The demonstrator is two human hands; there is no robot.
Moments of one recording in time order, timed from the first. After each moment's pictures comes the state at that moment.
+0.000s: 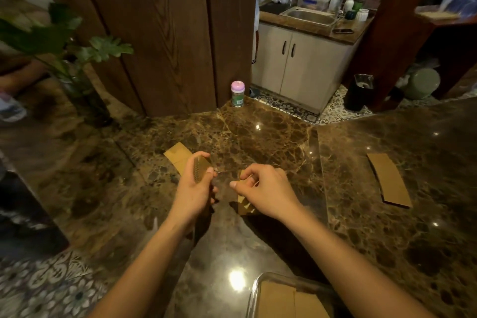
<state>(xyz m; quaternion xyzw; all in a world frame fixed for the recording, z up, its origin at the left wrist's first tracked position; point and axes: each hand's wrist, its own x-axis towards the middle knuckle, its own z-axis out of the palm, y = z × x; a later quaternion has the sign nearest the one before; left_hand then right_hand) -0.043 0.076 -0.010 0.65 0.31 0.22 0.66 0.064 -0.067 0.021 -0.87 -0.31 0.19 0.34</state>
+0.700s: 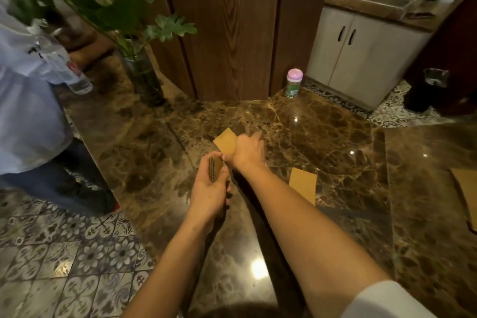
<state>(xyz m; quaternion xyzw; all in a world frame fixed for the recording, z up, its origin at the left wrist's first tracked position) -0.082 0.118 -0.036 0.59 0.41 0.27 0.64 0.054 0.132 -0.032 -0.91 -0.30 0.21 0.19</state>
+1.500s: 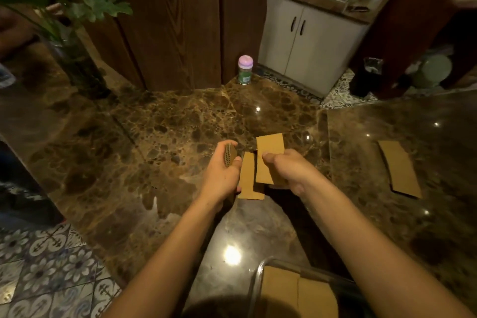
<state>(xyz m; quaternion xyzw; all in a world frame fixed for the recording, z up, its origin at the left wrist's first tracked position) -0.010 0.052 -0.038 0.64 0.34 0.14 0.67 0.109 -0.058 -0.009 -0.79 0.01 0.39 0.47</state>
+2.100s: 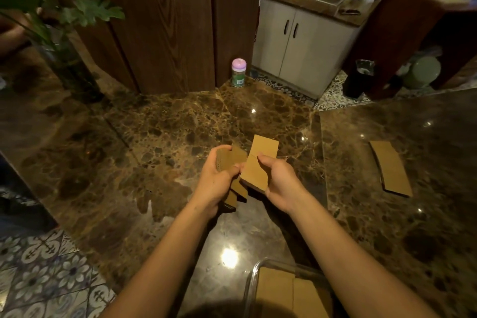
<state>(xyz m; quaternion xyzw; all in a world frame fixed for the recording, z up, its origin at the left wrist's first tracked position) -0.017 0.046 -0.028 0.57 0.34 0.14 0.73 0.077 -0.063 -0.008 -0.57 0.12 0.43 0.69</state>
